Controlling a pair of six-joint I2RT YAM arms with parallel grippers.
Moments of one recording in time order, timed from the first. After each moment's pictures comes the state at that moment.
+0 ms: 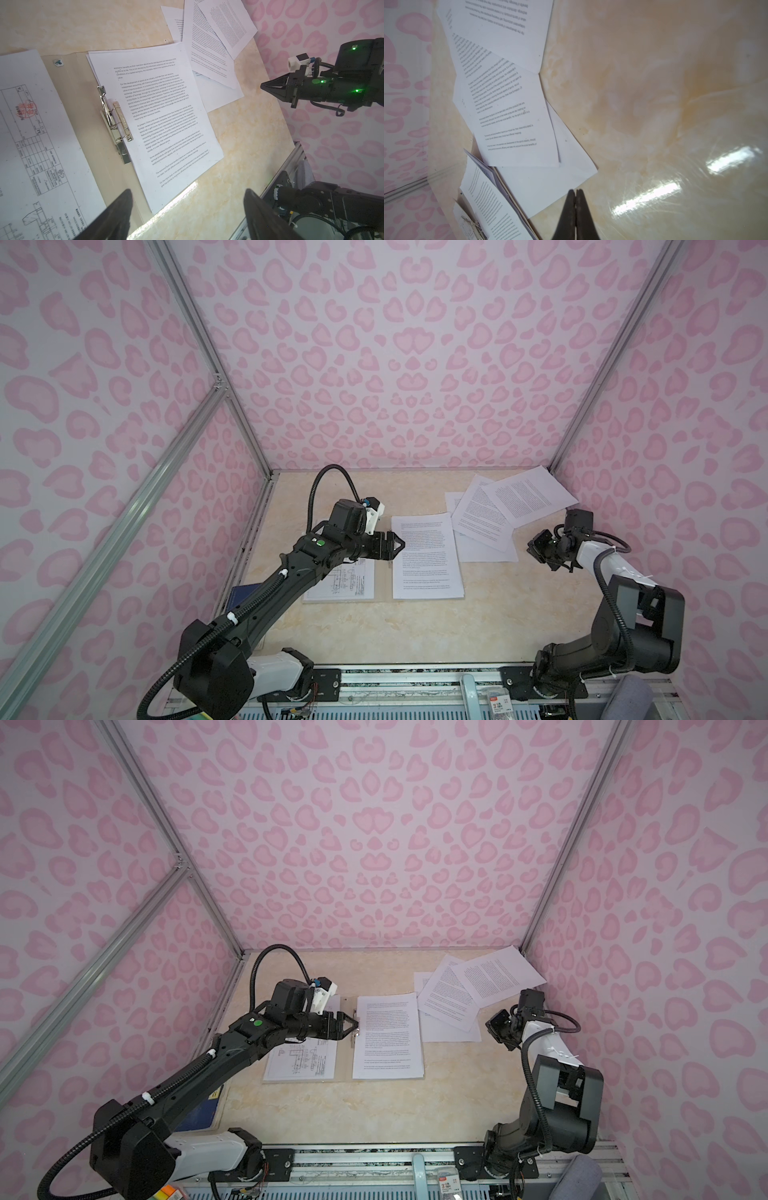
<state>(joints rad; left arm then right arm) -0.51 1.28 1.03 -0.51 0.39 -0.40 -0.30 1.49 0.89 -0.48 -0.34 0.67</state>
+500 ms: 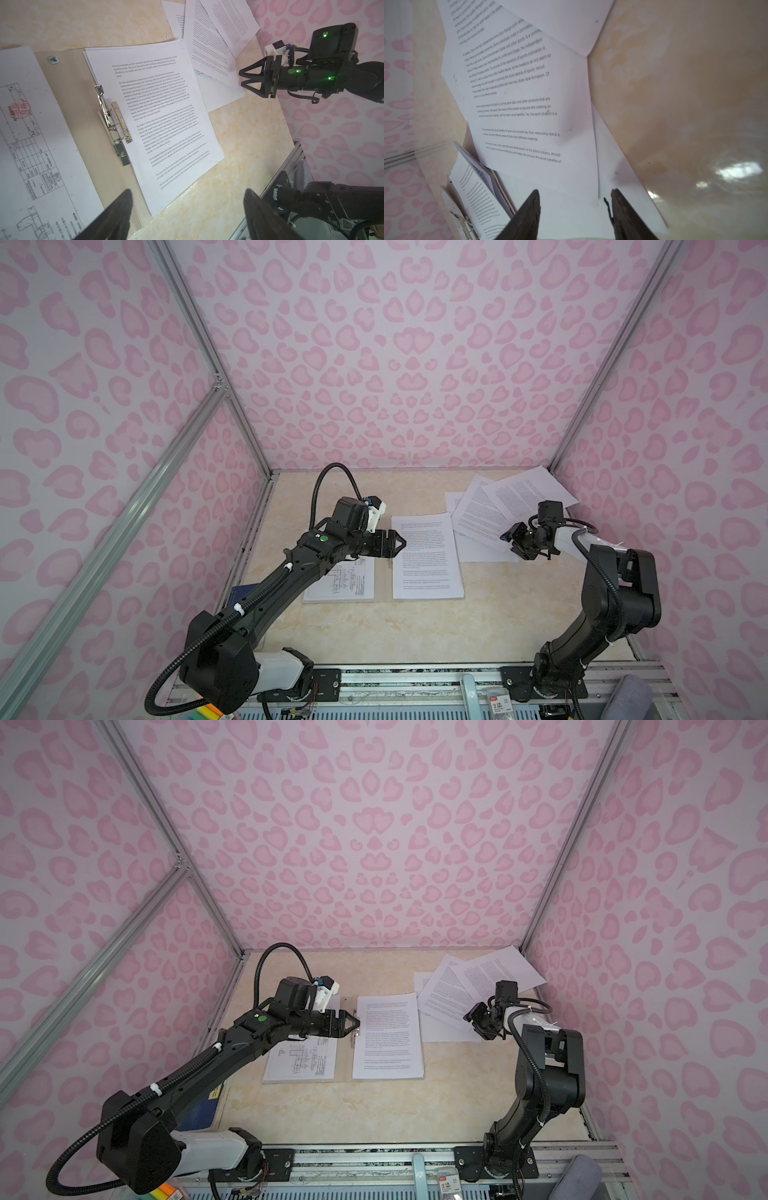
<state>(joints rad) -0.50 1.33 1.05 -0.51 0.40 -0.40 -0.16 1.72 0.96 -0.36 -0.39 0.68</state>
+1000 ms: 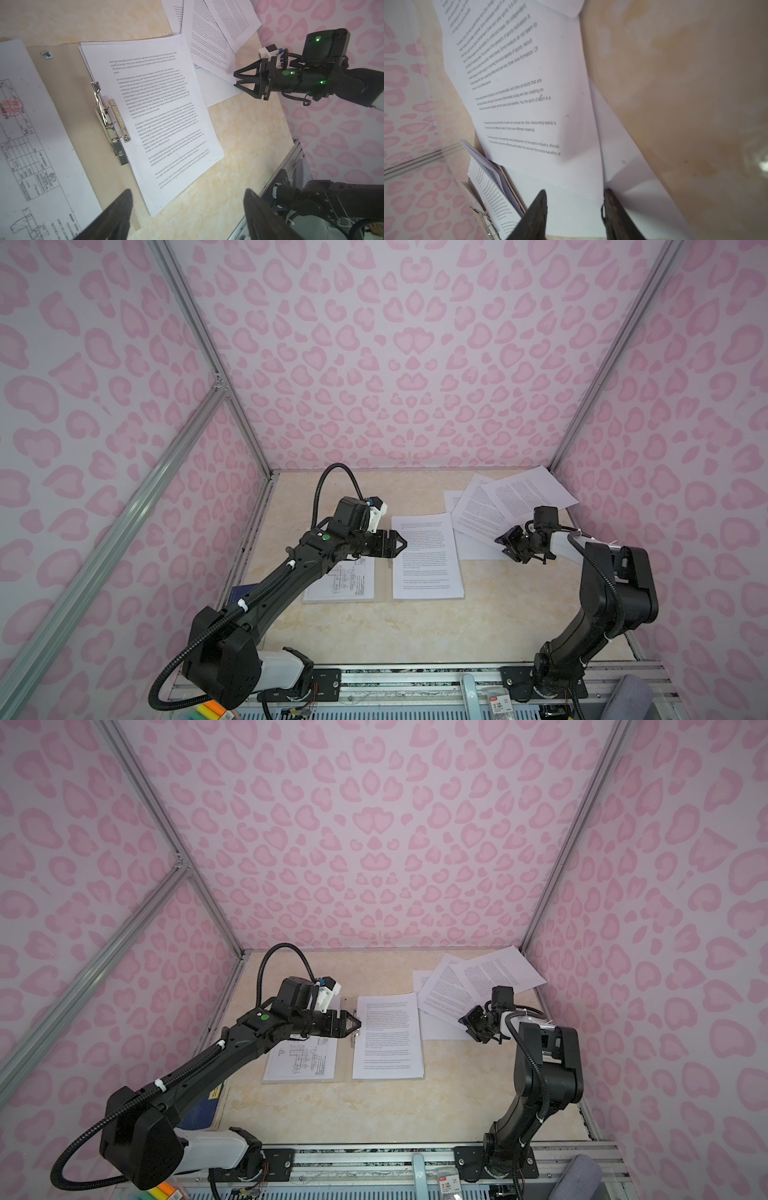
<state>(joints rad) -0.50 1.35 1.06 -0.51 0.42 -0.40 -0.14 1.75 0.91 -0.25 -0.45 0.79</state>
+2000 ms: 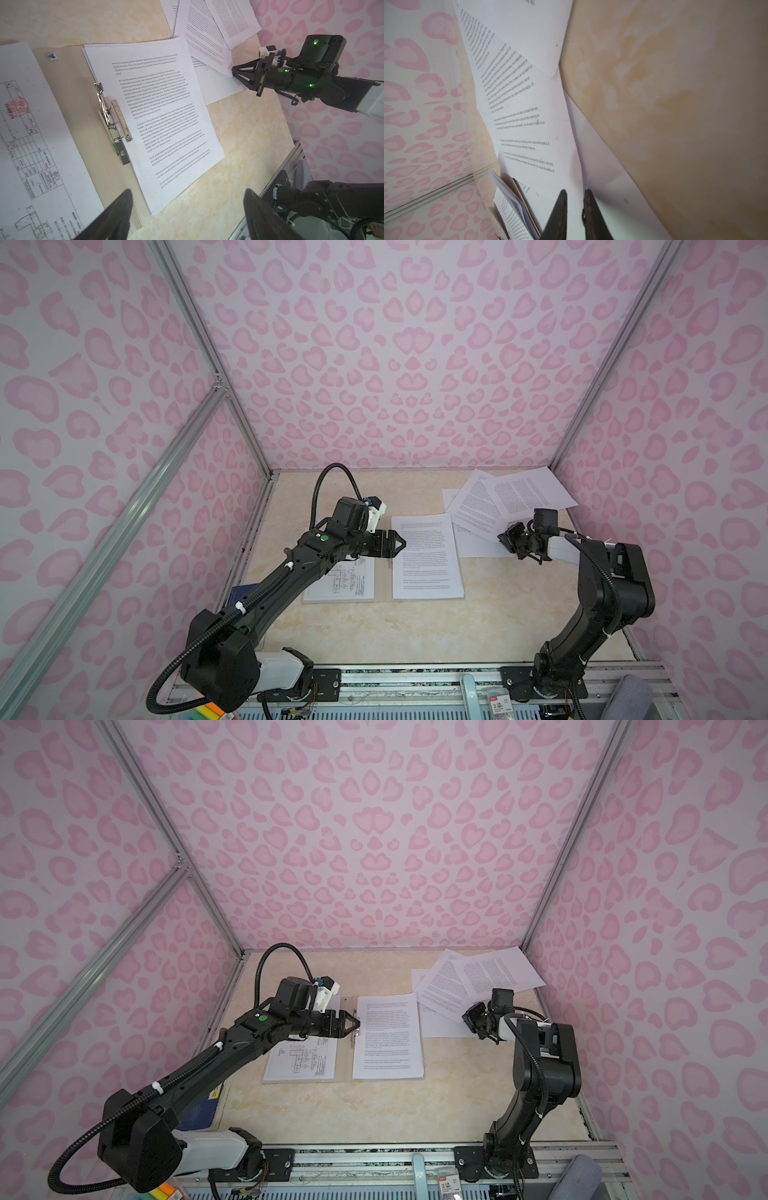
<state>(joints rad) -0.50 1.33 1.05 -0.51 0.41 -0.40 -0.15 1.79 0.86 0.01 -0.43 0.97</state>
